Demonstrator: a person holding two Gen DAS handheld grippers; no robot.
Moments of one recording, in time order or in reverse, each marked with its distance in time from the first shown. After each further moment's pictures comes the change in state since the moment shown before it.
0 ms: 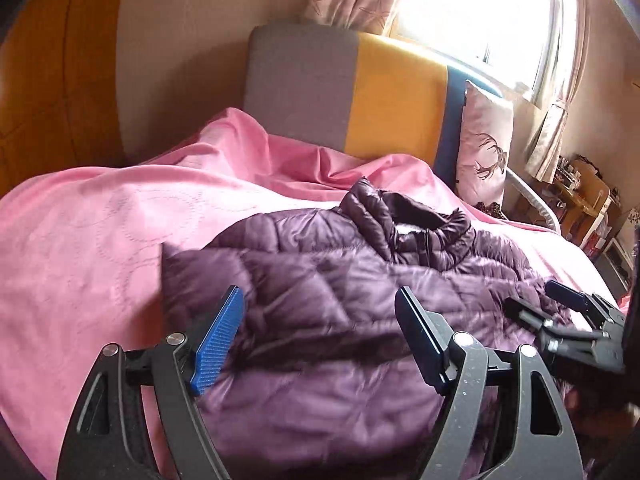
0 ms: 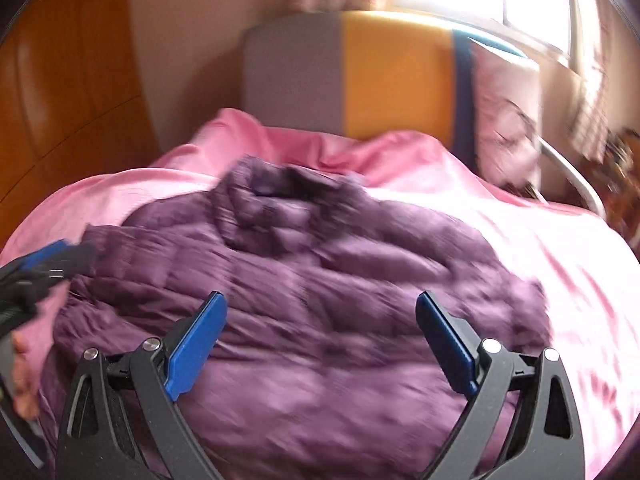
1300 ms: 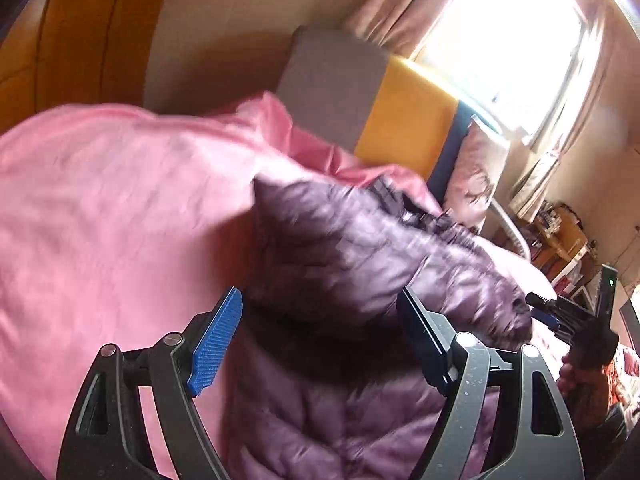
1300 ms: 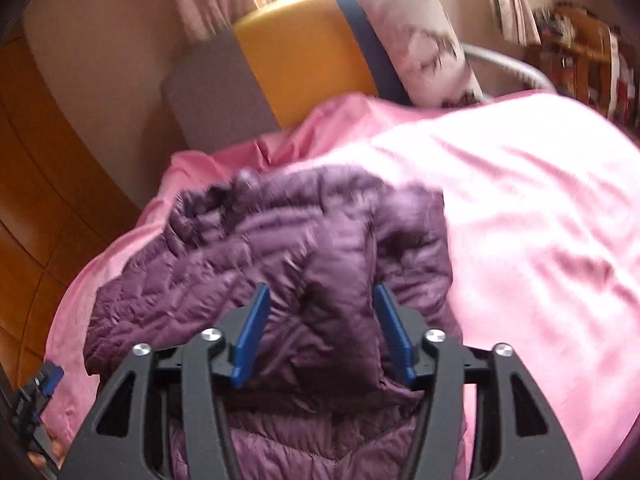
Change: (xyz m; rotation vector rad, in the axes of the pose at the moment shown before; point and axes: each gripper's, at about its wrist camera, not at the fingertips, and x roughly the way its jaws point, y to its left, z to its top) left arm -0.096 0.062 -0.059 -0.185 -0.039 -0.100; right arm -0.085 -0.119 -0.042 0.405 0.016 0.035
